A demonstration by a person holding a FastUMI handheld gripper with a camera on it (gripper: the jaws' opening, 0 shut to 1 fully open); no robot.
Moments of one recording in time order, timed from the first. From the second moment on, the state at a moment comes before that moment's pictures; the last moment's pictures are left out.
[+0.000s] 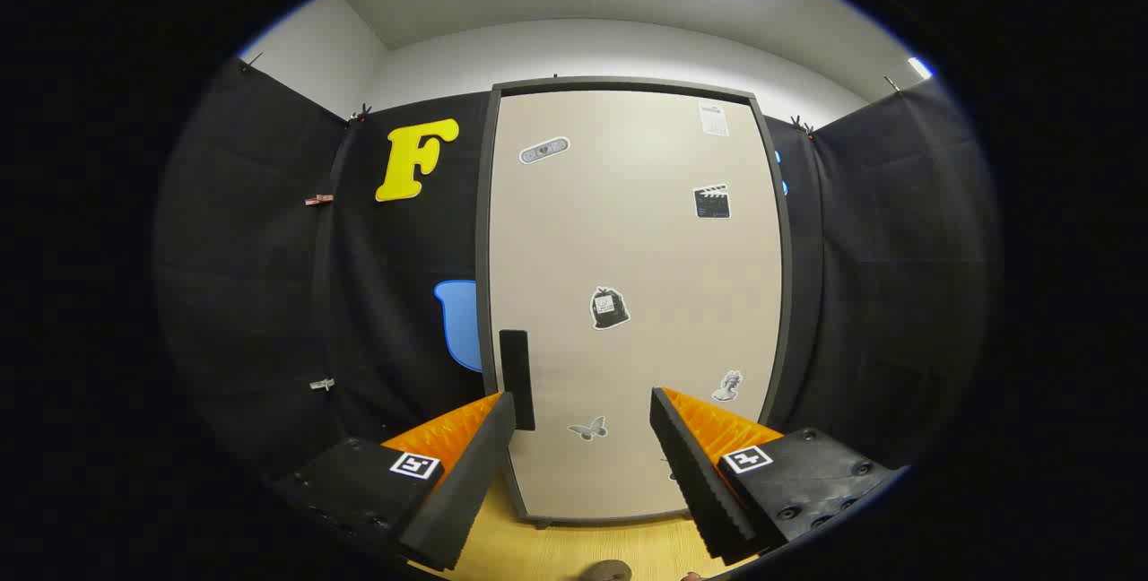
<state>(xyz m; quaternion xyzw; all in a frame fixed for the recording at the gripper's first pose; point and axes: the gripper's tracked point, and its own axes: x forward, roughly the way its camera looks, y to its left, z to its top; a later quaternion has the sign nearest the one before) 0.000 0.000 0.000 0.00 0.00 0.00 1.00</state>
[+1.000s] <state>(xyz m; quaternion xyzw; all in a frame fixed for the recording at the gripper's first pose) 0.010 0.006 -0.005 0.01 0.00 0.00 1.00</state>
